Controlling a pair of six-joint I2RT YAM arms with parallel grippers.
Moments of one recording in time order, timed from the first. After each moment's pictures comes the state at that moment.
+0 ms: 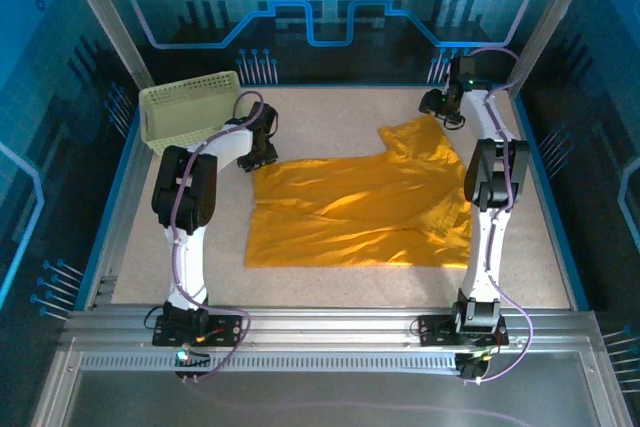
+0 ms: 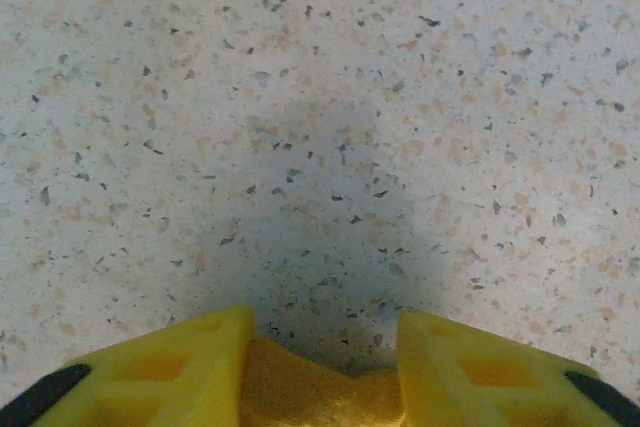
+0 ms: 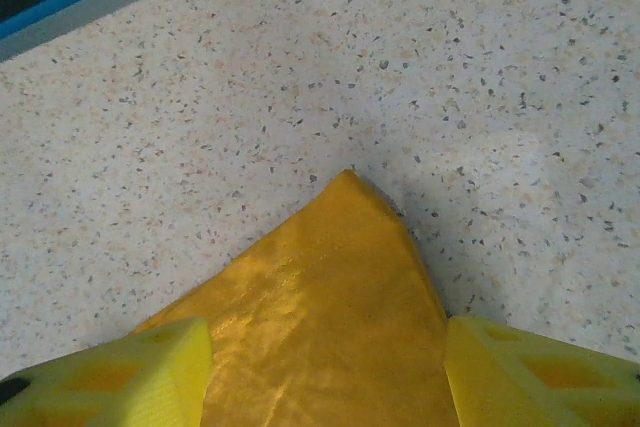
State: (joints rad) left arm -0.21 2.13 1.54 -0.66 -0.19 -0.69; right arm -0.06 2.39 2.16 -0.78 -0.11 0.31
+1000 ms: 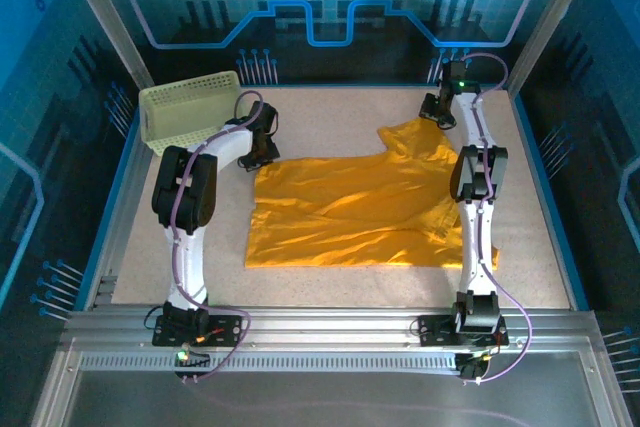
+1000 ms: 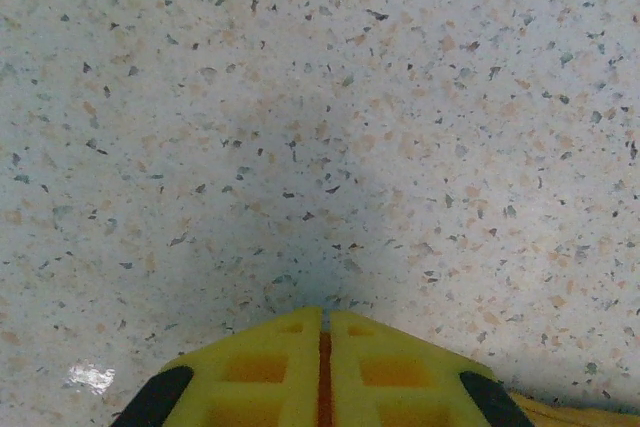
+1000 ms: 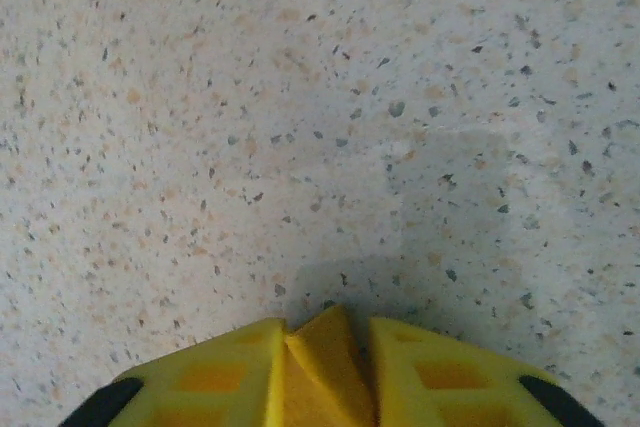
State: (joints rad) left arm -0.21 2.13 1.54 -0.63 -0.14 -0.69; right arm -0.07 2.75 2.64 -0.97 -0.14 0.31
